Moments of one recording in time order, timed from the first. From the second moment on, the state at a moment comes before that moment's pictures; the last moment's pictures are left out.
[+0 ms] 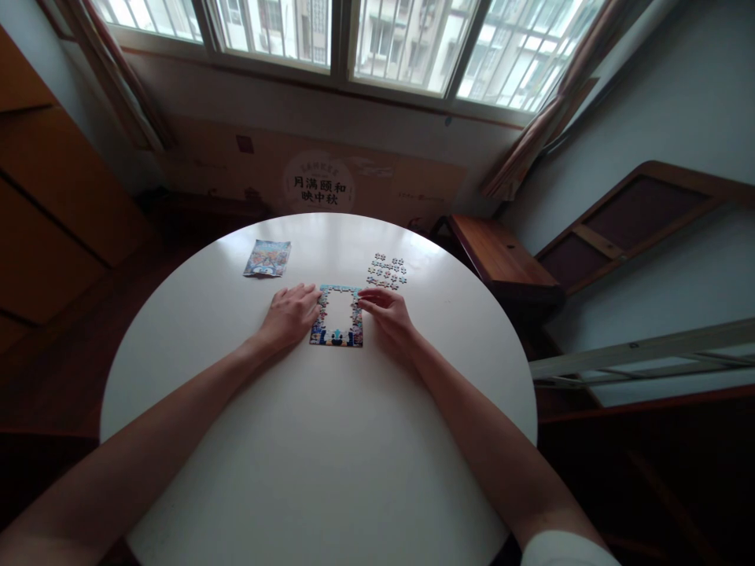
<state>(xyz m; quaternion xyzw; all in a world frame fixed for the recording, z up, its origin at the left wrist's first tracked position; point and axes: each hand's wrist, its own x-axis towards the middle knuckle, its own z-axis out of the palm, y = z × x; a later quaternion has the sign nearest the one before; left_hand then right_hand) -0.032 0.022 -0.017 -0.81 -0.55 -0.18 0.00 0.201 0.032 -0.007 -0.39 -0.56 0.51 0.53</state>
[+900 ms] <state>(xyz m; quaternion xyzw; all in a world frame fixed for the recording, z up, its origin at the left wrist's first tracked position) -0.031 0.021 -0.015 -0.81 -0.55 -0.18 0.01 0.203 0.037 -0.016 -0.36 -0.63 0.48 0.50</state>
